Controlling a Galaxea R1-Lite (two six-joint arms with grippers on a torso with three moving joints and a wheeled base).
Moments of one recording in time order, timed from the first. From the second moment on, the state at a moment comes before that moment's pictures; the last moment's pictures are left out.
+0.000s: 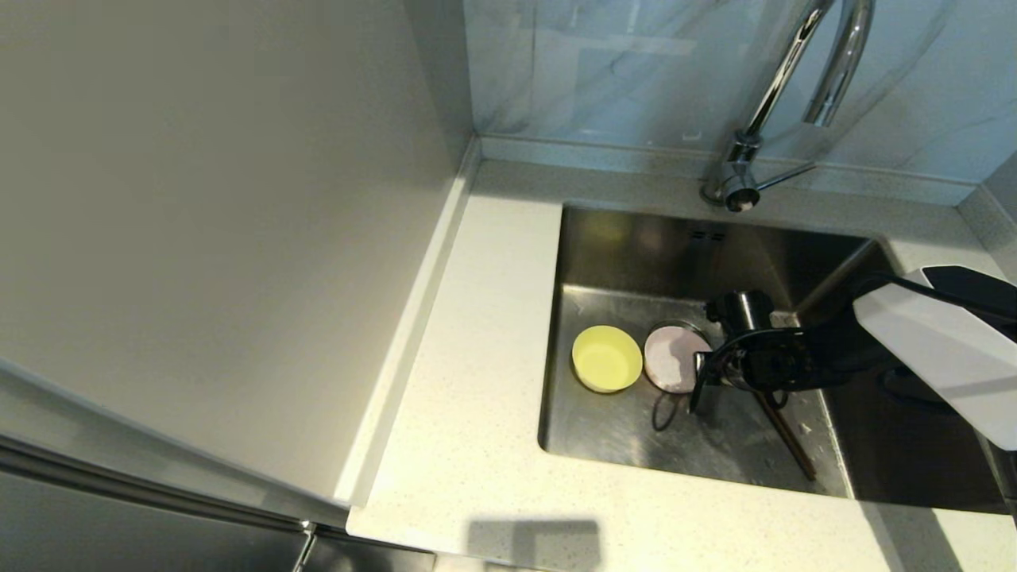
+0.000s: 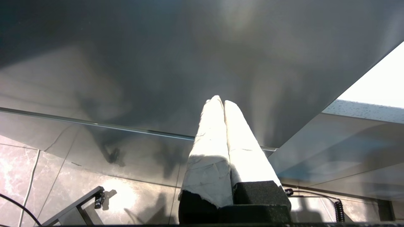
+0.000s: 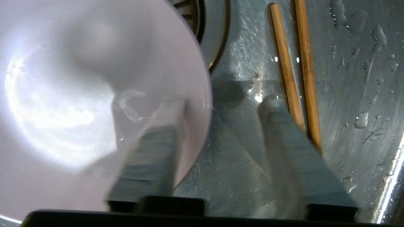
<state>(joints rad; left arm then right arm) 0.00 0.00 0.00 0.00 0.02 -0.03 0.12 2.38 -1.42 -0.21 -0.34 0.14</state>
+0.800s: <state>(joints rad) 0.00 0.00 0.00 0.00 0.02 -0.03 0.11 2.31 -1.40 -0.17 -0.38 0.14</state>
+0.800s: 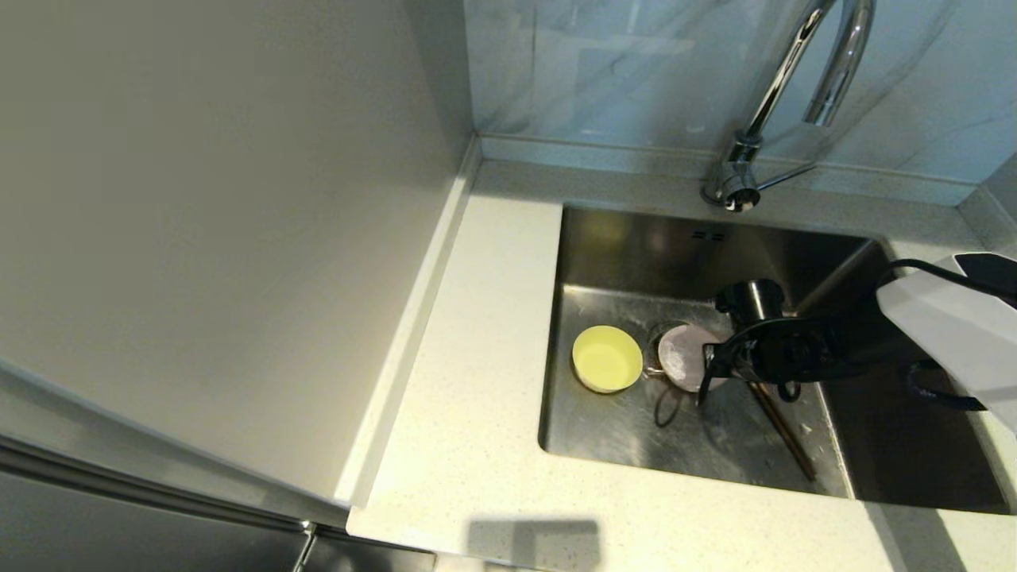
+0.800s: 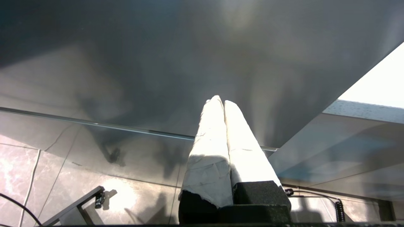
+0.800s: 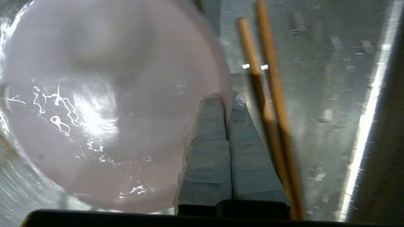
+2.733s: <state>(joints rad) 0.00 0.00 0.00 0.00 0.02 -0.03 -0.03 1.83 -0.93 -0.94 -0.58 -0.48</state>
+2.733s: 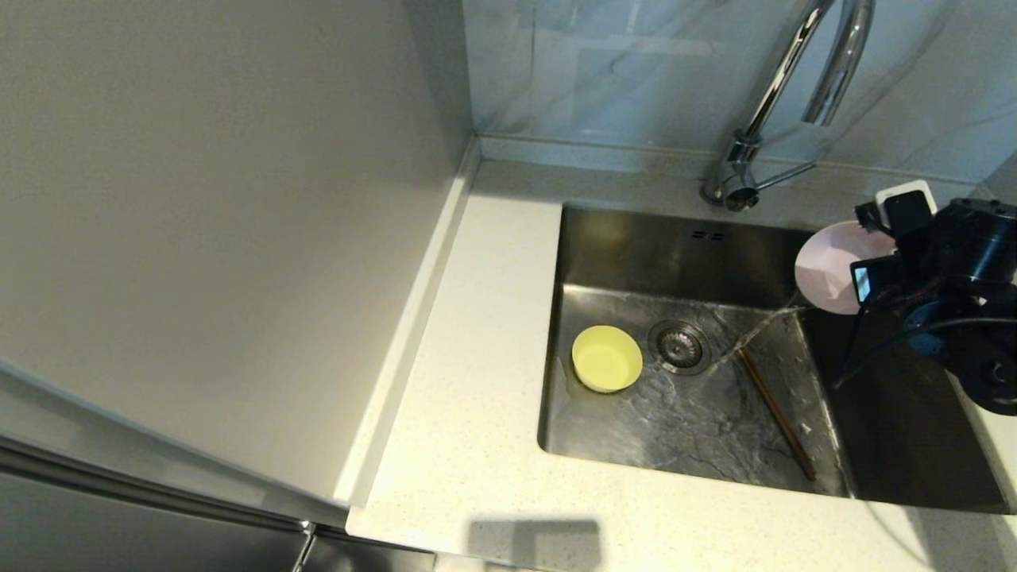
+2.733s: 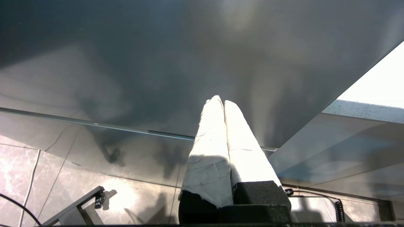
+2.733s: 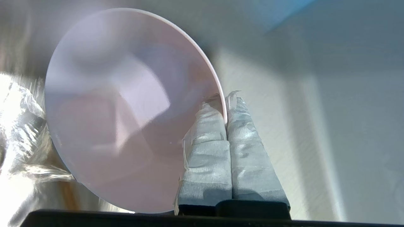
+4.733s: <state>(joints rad) 0.00 0.00 0.00 0.00 0.02 -0.03 -0.14 1.82 -0.95 -1.36 -0.48 -0.54</state>
